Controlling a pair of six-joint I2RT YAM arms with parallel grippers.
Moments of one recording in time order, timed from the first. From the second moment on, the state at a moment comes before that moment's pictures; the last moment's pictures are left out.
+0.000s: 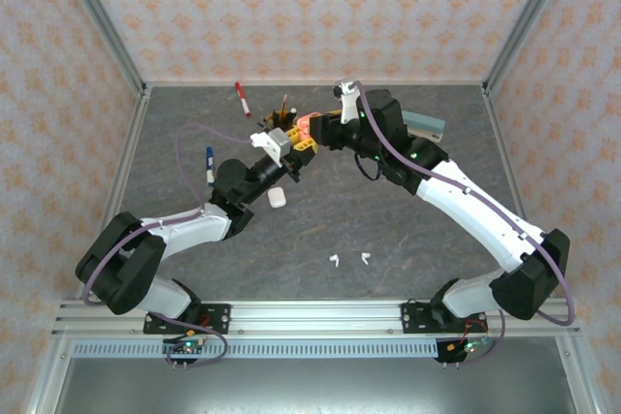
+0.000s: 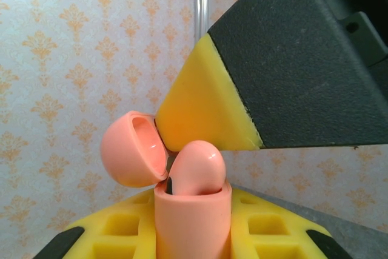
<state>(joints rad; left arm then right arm) -0.57 1.44 0.65 1.09 0.23 -0.05 0.70 1.38 1.38 -0.37 -0.04 0.34</state>
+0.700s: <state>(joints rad) -0.58 1.46 0.65 1.10 0.21 -0.05 0.70 1.38 1.38 -0.35 -0.09 0.36</state>
